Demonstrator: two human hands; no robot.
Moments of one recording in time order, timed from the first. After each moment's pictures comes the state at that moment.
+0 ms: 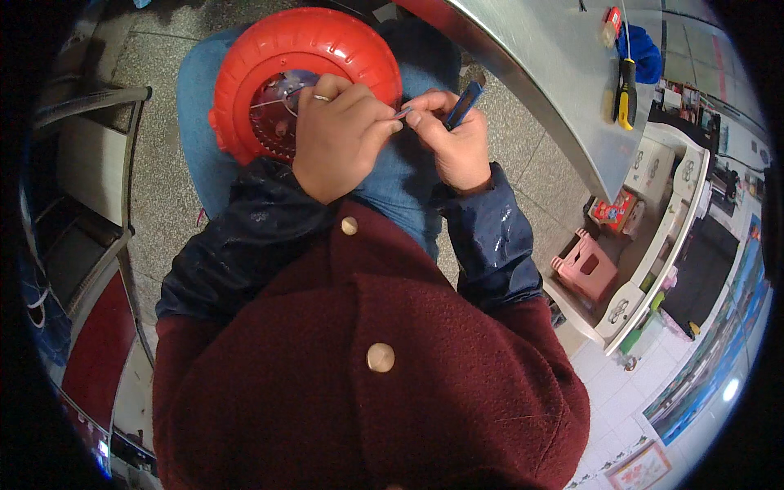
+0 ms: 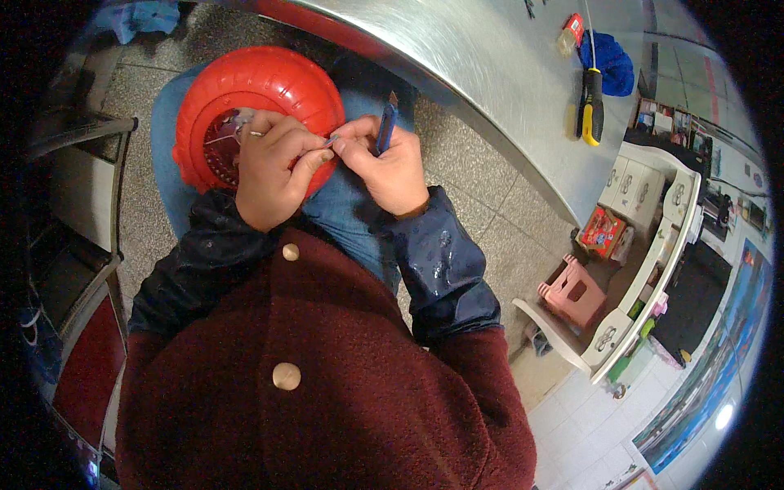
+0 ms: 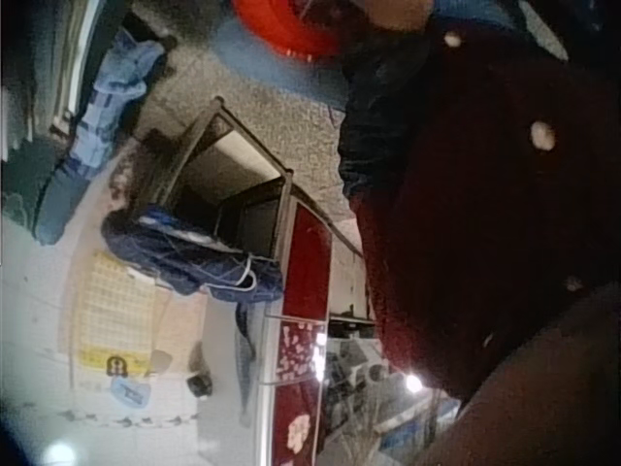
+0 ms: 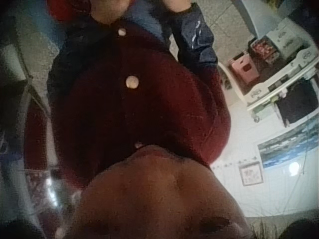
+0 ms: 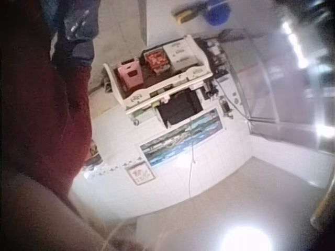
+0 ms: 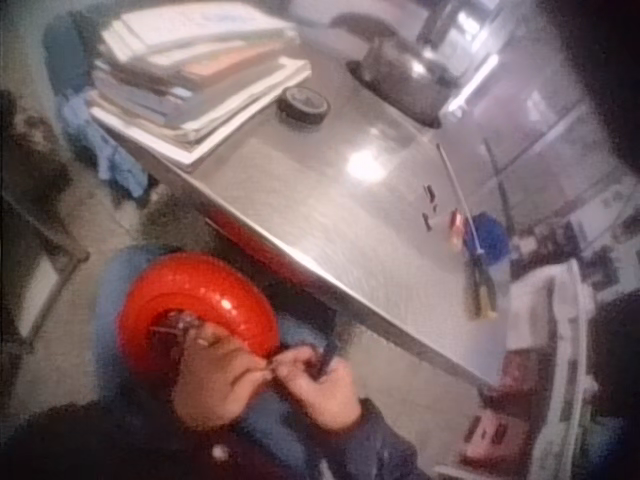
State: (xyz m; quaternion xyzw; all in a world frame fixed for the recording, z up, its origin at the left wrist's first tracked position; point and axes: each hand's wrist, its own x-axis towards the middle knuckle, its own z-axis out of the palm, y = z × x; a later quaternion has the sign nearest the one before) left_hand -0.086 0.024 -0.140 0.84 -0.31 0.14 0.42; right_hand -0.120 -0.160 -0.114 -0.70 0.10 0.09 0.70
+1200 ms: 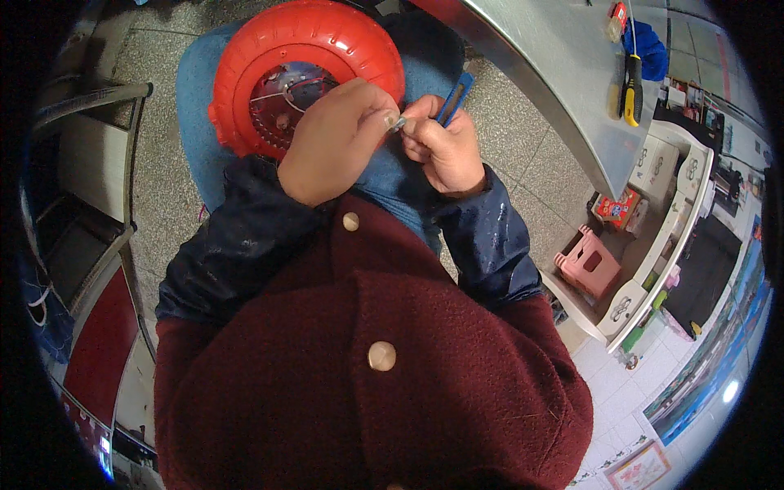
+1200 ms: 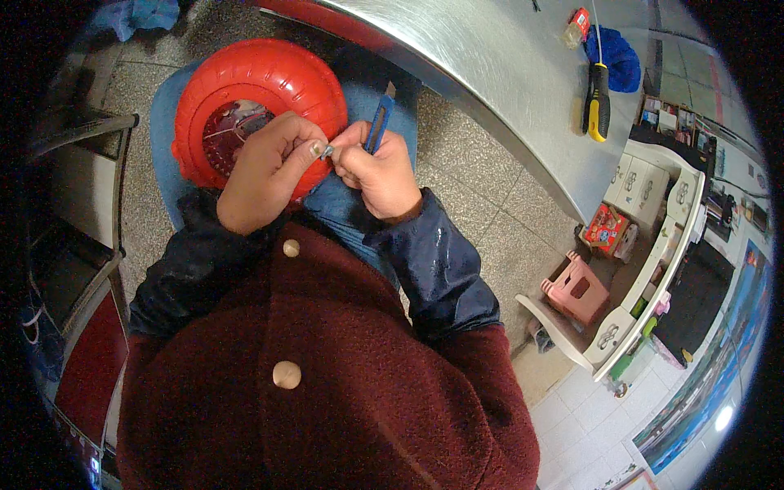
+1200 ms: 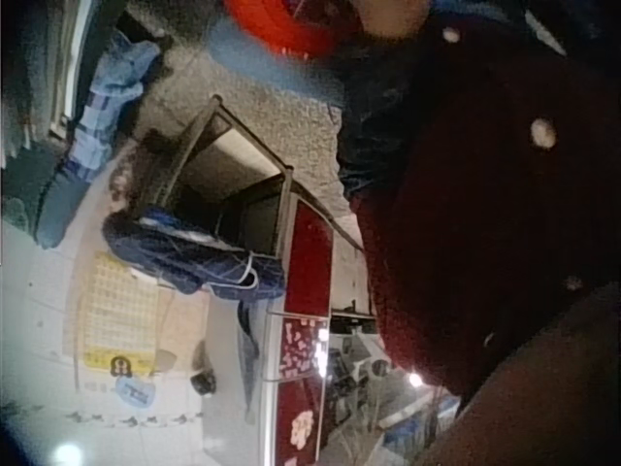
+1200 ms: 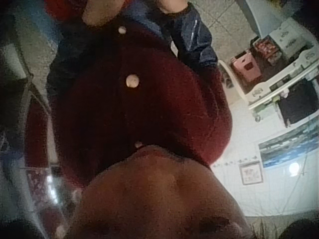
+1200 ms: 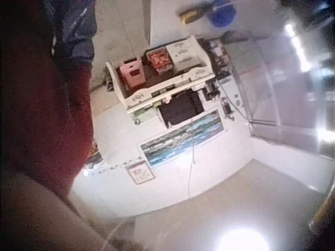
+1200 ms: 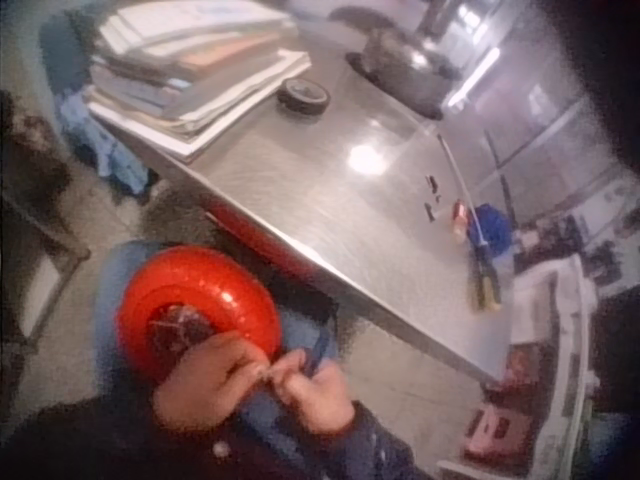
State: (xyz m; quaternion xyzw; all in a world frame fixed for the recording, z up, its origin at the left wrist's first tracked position) left_hand -0.089 0.032 -0.118 0.76 -0.18 -0.15 0.60; right_hand -0.128 -0.156 -0.122 -0.49 0.17 0.19 0.83
